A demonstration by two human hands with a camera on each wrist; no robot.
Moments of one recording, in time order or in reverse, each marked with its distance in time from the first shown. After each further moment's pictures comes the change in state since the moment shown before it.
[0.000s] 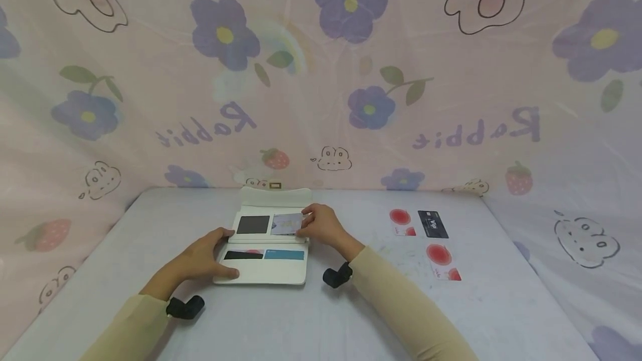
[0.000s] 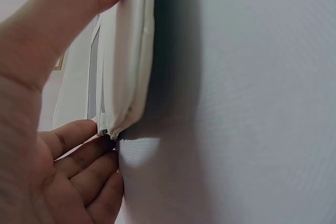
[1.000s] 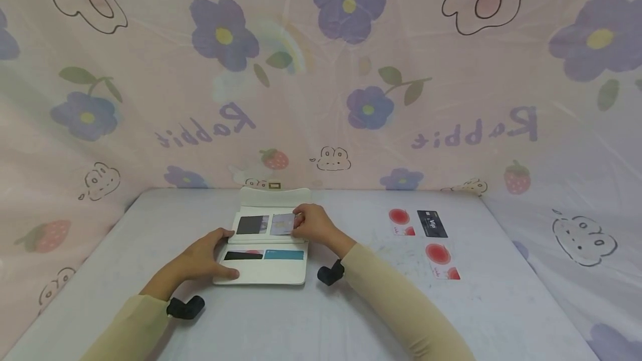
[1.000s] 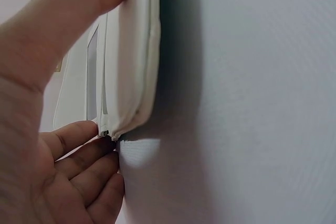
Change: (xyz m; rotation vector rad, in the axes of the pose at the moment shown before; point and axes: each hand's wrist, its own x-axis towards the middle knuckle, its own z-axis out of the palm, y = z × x) left_hand 0.000 0.001 0.000 -0.013 -0.004 0.002; right_hand 0.005 -0.014 0.007 -0.086 -0.066 -0.117
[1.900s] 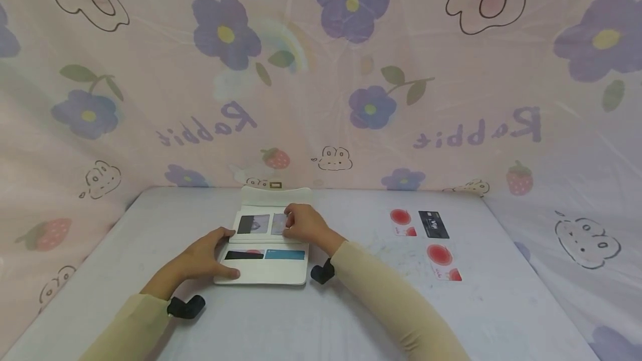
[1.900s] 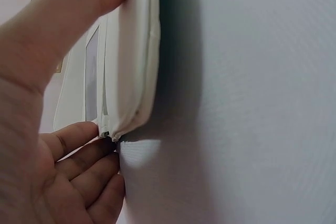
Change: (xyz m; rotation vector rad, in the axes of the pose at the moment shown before) left_hand 0.001 0.002 0.000 0.014 0.004 -0.012; right_hand 0.015 -0.006 0.014 -0.156 -0.041 -0.075
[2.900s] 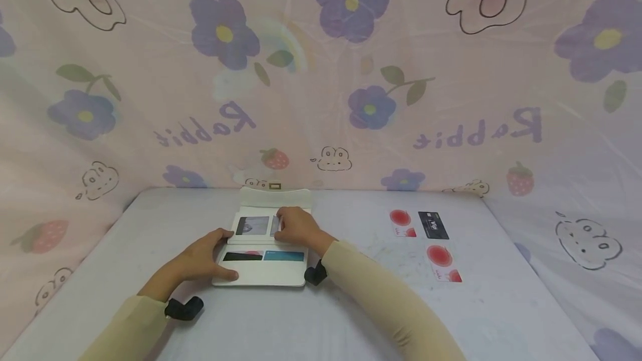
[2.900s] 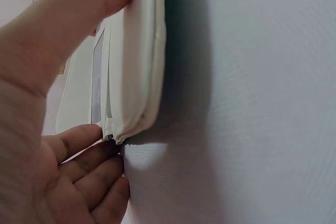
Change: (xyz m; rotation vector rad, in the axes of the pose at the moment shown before) left_hand -0.001 0.002 -0.002 -0.001 -0.012 -0.001; right_hand 0.008 -0.011 0.011 -0.145 -0.023 -0.014
